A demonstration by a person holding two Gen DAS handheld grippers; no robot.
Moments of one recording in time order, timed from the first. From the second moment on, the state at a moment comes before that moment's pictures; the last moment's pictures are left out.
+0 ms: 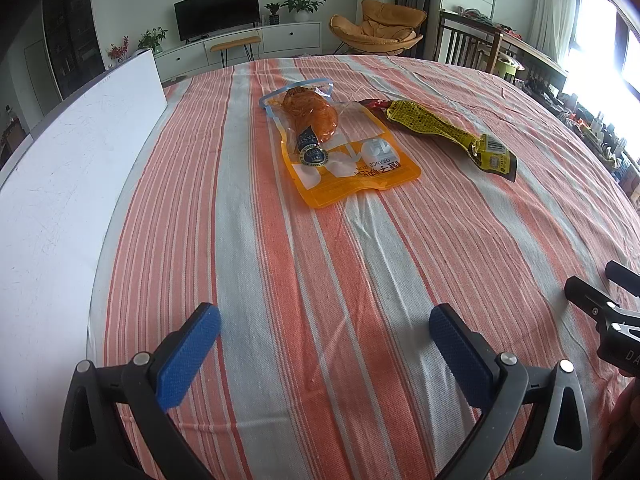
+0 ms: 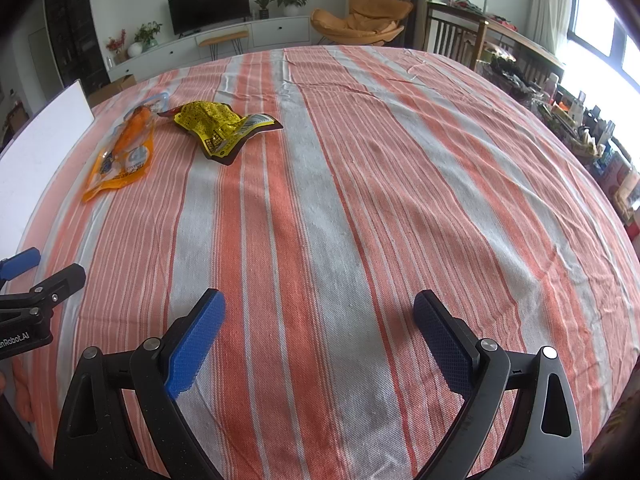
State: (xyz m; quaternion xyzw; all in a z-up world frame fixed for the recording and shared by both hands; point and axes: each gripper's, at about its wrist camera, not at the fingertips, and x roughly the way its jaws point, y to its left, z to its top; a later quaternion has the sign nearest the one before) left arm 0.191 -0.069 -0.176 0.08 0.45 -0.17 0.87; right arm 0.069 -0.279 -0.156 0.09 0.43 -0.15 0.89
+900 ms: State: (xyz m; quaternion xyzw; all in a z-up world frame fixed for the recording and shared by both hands) left arm 0.401 -0.122 -0.169 0.01 0.51 -0.13 0.85; right arm 0.068 -0.278 -0.156 0.09 0.43 -0.15 0.89
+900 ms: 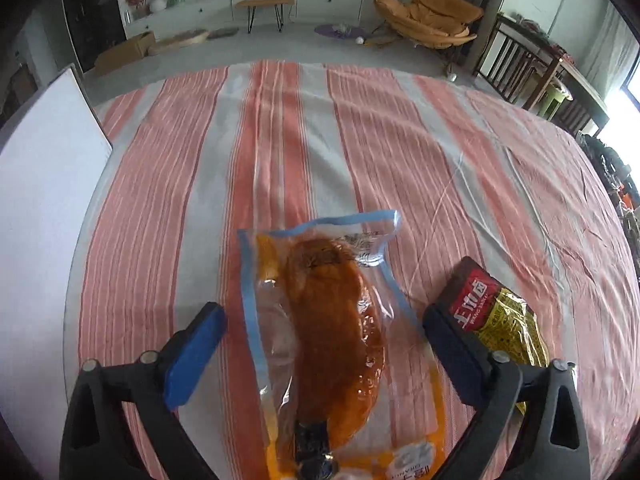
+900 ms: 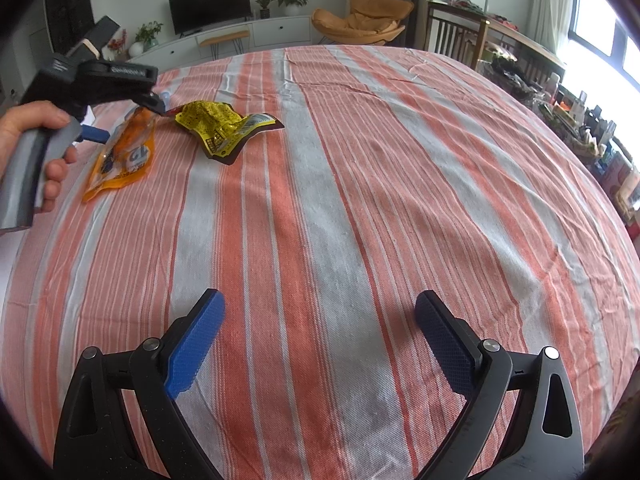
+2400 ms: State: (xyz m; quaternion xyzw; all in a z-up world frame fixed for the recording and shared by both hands) left arm 0.202 -0.070 -0.175 0.09 0.45 -0.19 0.87; right arm 0.272 -0.249 -0.140 -0.04 0.48 0.06 0.88
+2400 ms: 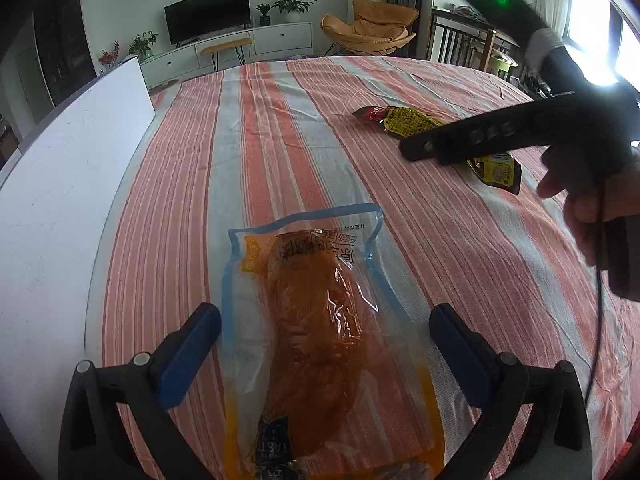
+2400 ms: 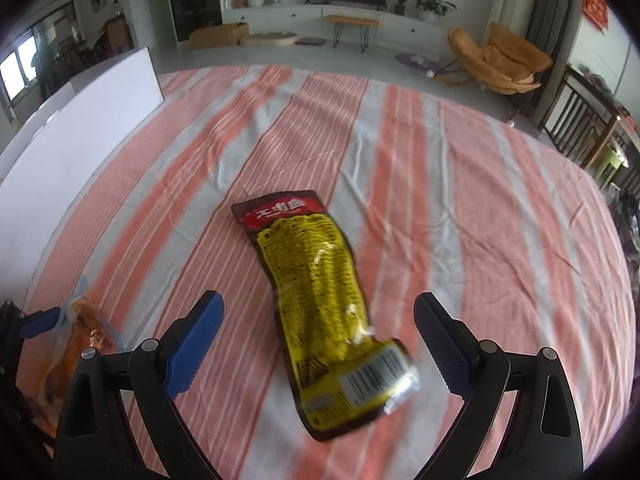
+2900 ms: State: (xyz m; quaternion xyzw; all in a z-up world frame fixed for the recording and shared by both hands) left arm 0.204 -0.070 -0.173 0.09 0.45 -0.19 0.87; right arm 0.133 -0.215 -0.148 0.06 0.41 -0.13 0.90
